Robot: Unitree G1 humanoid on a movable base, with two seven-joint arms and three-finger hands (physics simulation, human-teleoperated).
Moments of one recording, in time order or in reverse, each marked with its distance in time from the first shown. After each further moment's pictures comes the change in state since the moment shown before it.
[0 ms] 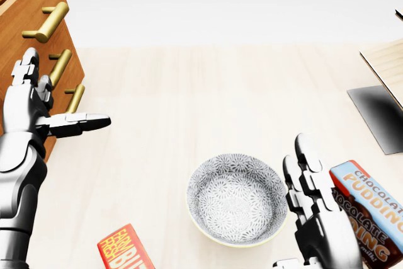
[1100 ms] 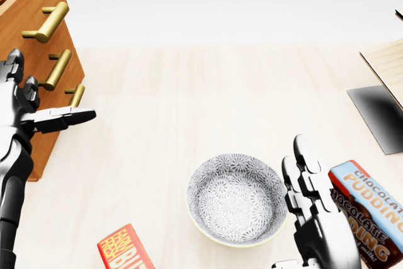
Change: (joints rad) left arm -0.052 0.061 0.025 0.109 -0.057 0.000 -0.002; right arm 0.006 -0.005 0.011 -0.001 -0.005 -0.004 -0.007
